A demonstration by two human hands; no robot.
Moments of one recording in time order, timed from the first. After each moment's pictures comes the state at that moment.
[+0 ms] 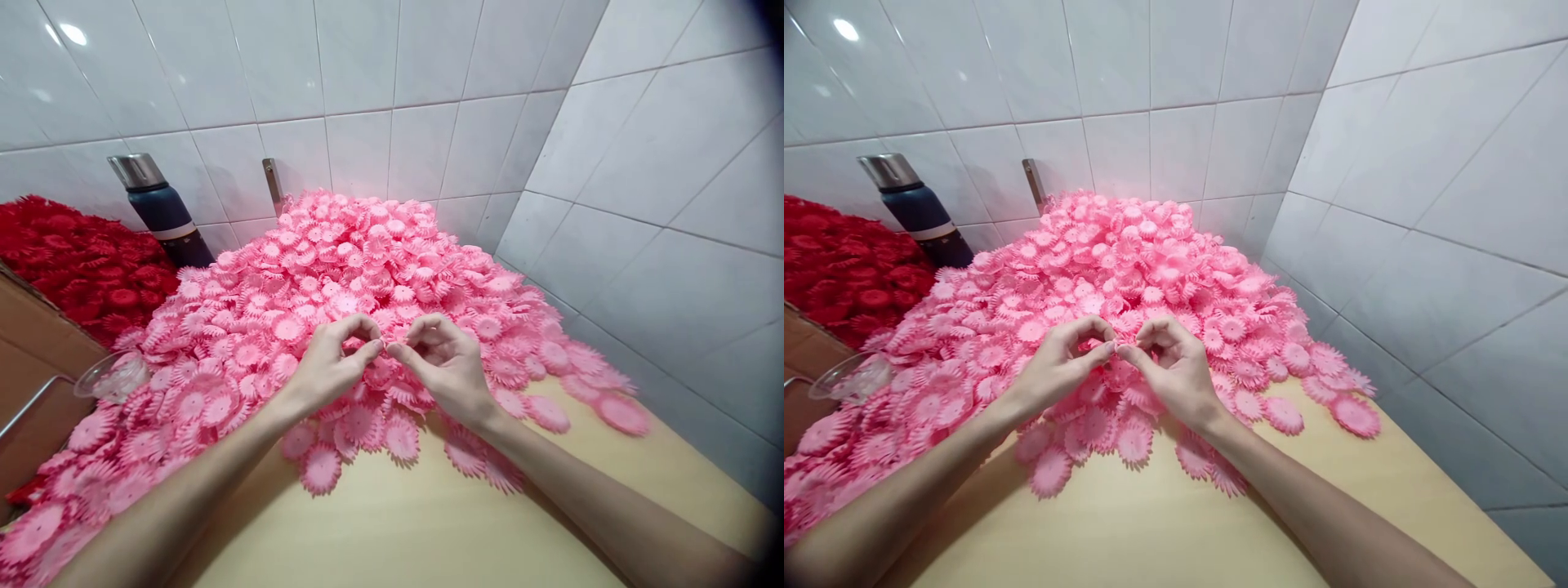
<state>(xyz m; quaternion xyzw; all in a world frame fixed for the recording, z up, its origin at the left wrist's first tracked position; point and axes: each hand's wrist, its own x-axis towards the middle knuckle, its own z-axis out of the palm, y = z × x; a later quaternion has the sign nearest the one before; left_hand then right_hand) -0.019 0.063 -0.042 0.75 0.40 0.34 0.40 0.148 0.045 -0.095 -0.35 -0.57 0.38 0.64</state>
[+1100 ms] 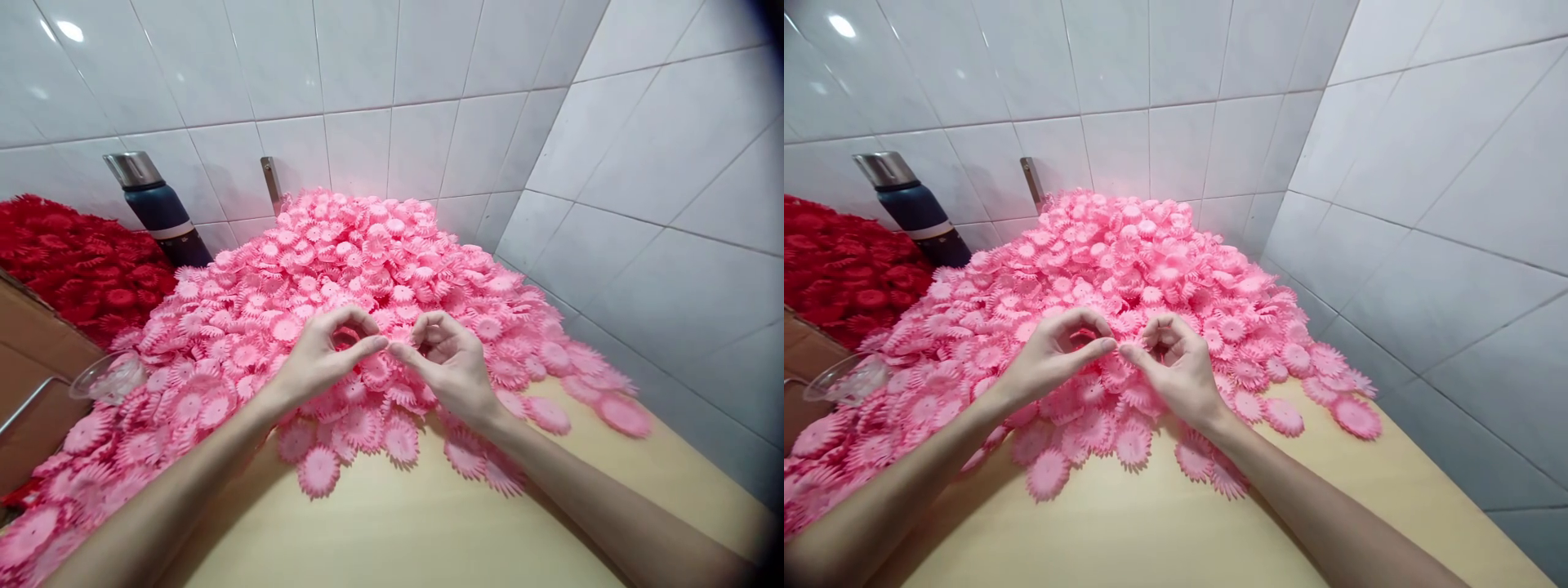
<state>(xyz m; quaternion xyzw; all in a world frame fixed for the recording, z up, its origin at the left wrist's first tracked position) -0.024 0.071 -0.040 0.77 0.34 0.37 0.39 0.151 0.046 -0.095 -0.38 -0.56 0.38 0.63</state>
